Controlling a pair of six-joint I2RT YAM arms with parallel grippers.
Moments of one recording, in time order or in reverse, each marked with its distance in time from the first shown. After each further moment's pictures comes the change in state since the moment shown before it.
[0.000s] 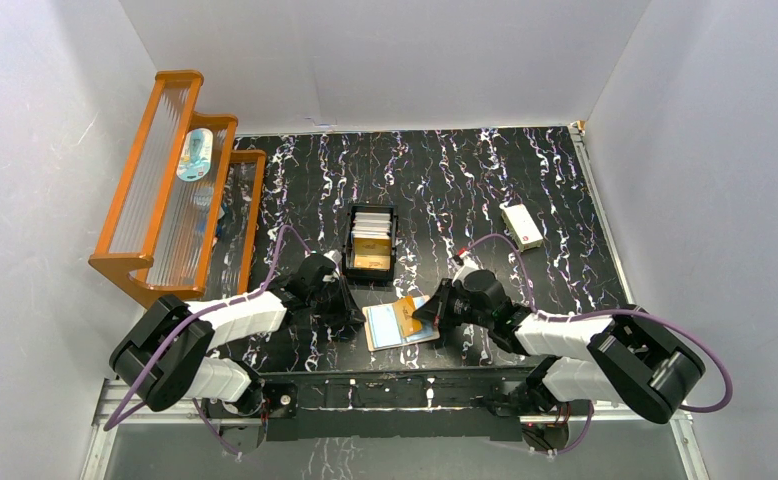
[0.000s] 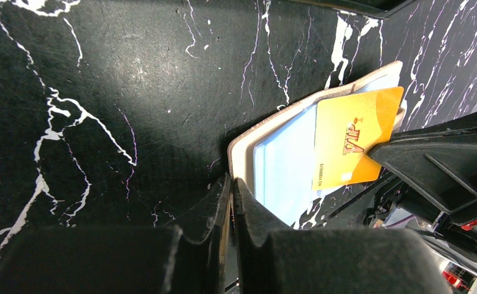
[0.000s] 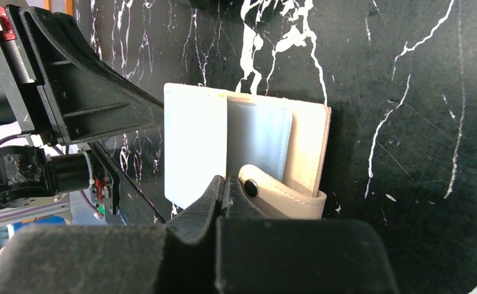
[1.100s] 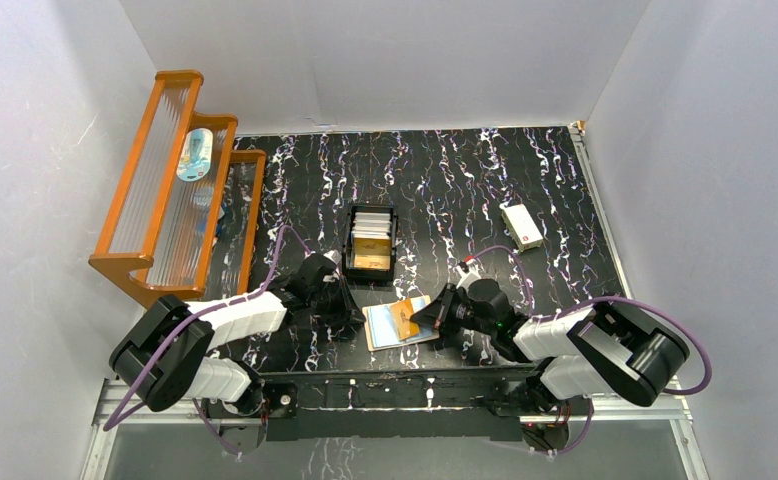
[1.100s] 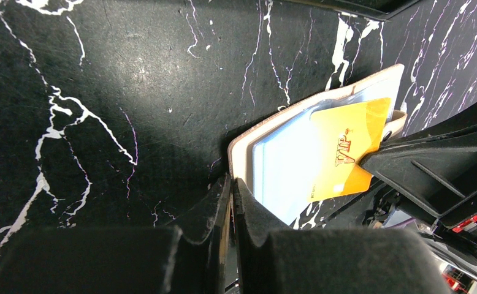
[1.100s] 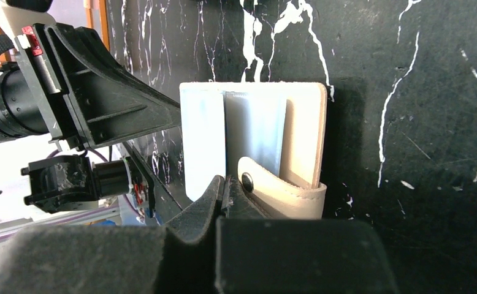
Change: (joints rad) left arm -0.006 0.000 0.000 -0.002 -0.008 -0.010; right arm 0.001 0.106 -0.098 0.276 -0.024 0.180
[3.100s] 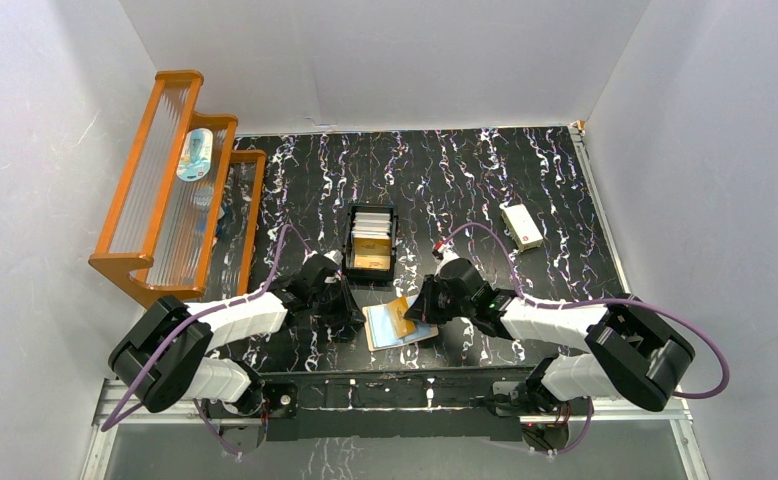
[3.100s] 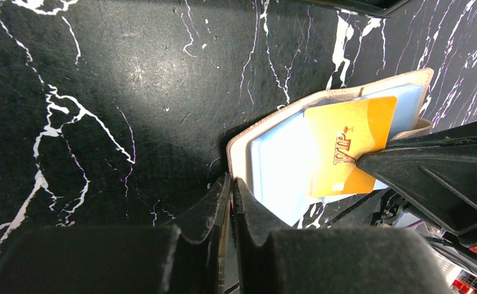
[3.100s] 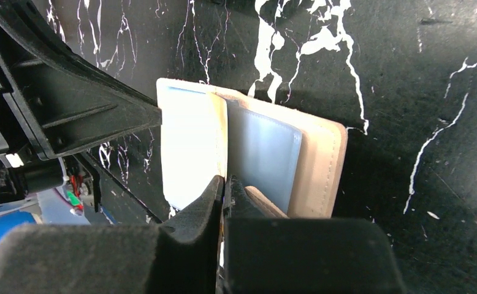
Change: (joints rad) left arm -0.024 -0.006 0.005 -0.011 -0.032 0.007; right arm 0.081 -0.030 0.296 -0.548 0.078 -0.232
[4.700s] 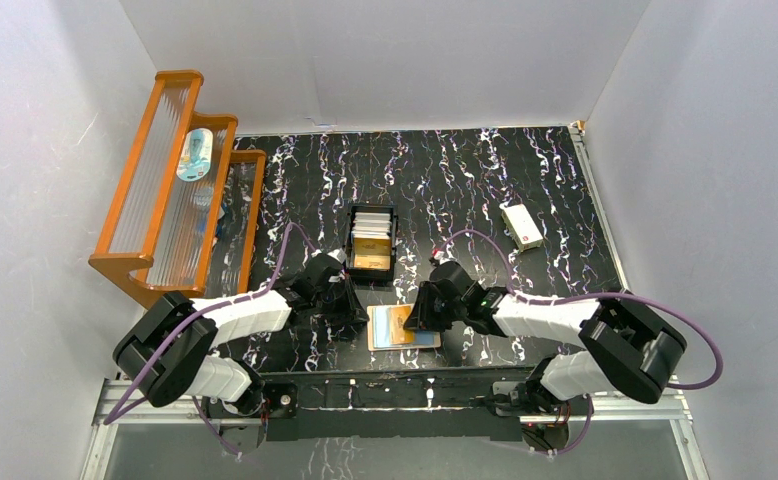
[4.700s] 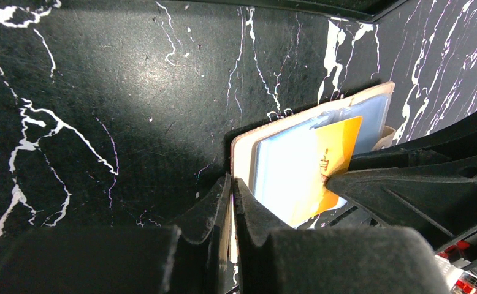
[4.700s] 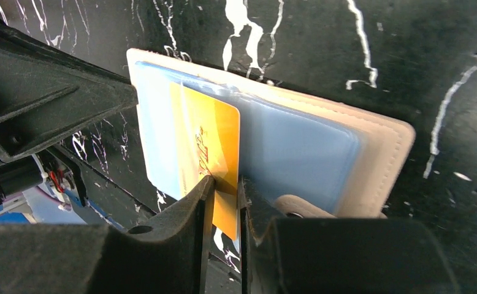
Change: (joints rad) left arm -0.021 0.033 0.020 0.016 -0.012 -0.008; right arm 0.054 0.051 0.066 -0.169 0.030 0.089
